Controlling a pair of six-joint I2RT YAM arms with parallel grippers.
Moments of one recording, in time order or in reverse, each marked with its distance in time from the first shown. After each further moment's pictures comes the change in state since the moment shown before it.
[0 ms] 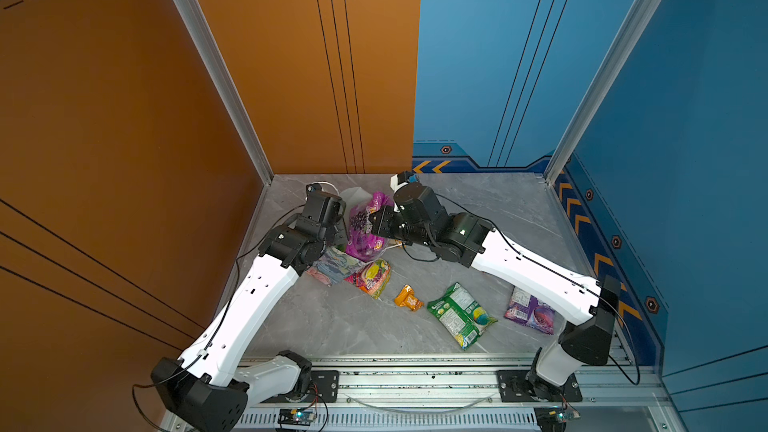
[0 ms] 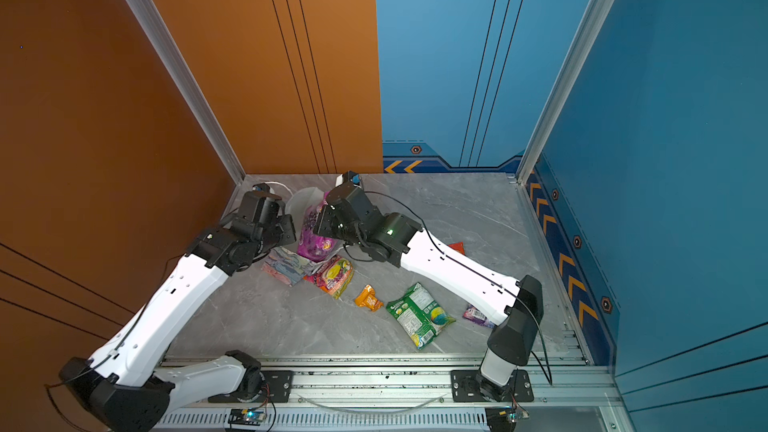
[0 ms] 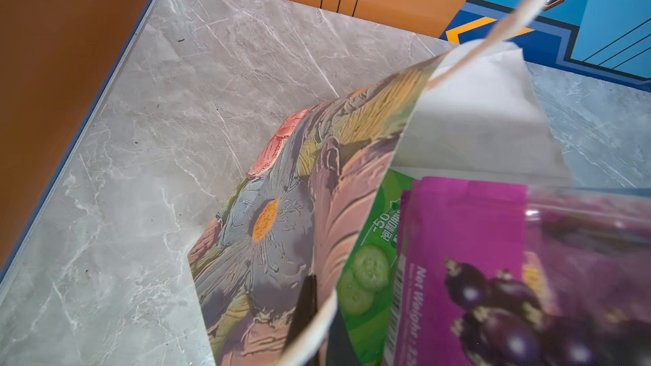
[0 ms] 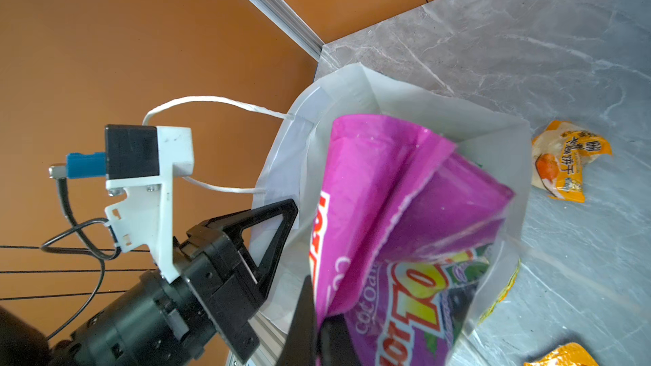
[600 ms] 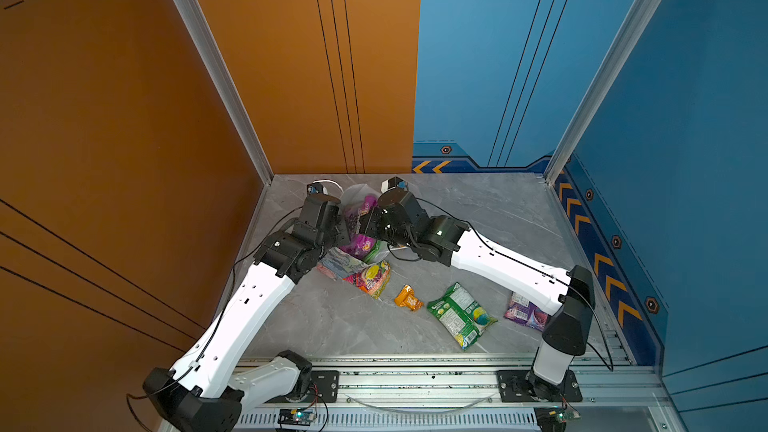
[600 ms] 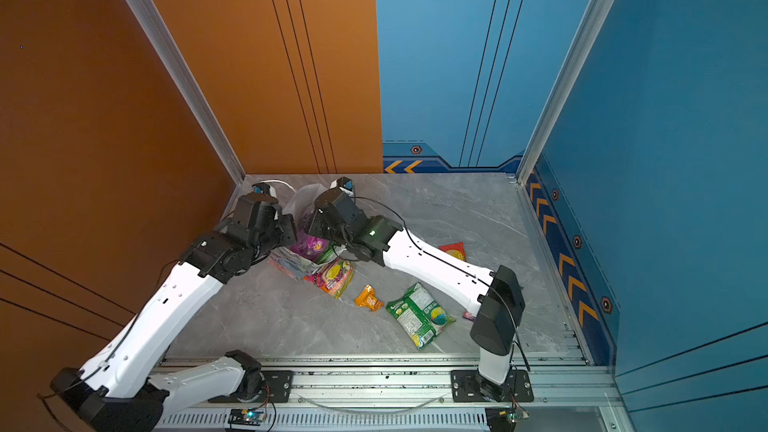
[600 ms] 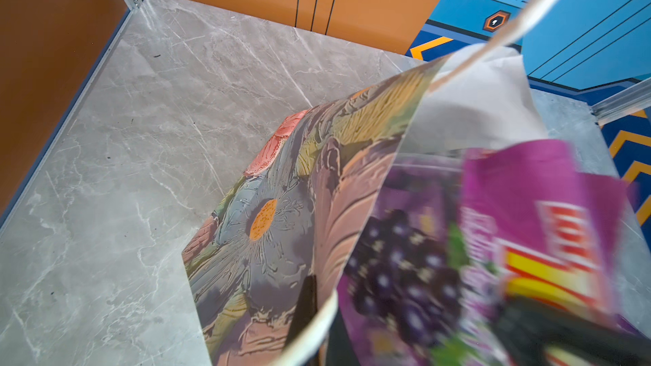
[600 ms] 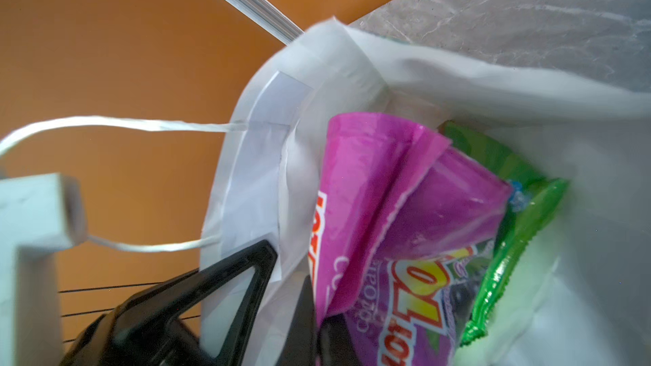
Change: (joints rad) left arm -0.037 -0.056 -0.024 0.057 0.023 -0.005; right arm 0.002 0.123 0.000 0.103 0.021 0.089
